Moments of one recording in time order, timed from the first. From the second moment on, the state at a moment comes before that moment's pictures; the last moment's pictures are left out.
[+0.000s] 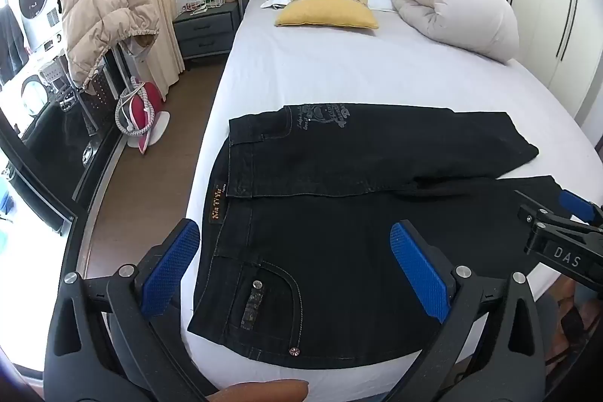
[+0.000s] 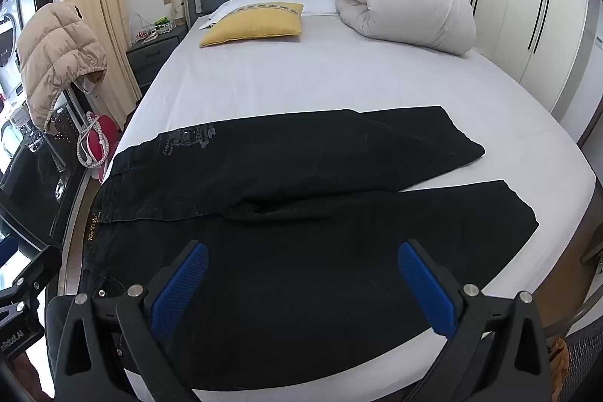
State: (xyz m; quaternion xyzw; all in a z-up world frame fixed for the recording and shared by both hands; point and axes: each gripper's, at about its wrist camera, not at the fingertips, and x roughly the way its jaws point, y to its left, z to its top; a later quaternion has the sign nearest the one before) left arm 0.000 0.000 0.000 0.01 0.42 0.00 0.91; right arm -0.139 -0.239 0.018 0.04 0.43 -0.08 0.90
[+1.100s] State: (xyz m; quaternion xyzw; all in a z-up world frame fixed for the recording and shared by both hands) left arm 0.001 -0.002 -0.004 0.01 0.42 0.00 0.91; right arm -0.140 -0.231 0.018 0.02 0.43 -0.08 0.90
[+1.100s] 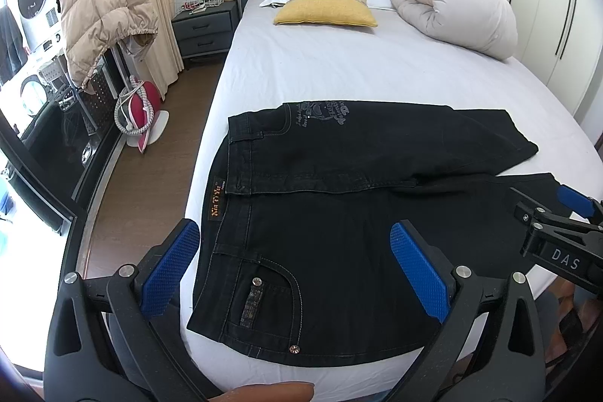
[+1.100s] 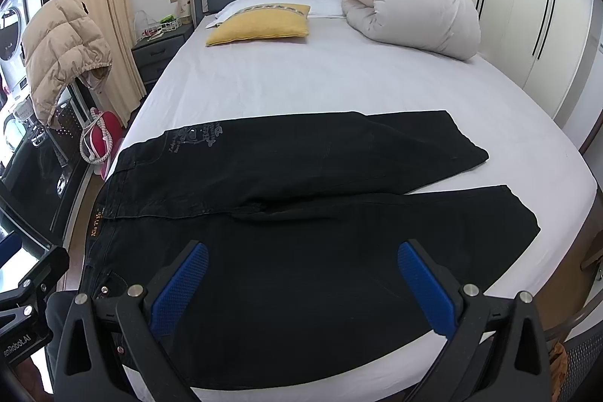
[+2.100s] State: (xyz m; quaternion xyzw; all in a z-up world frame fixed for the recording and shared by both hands) left arm 0.000 0.003 -0.008 0.01 0.42 0.00 0.91; right arm -0.140 -0.226 0.015 0.02 0.43 -0.07 0.90
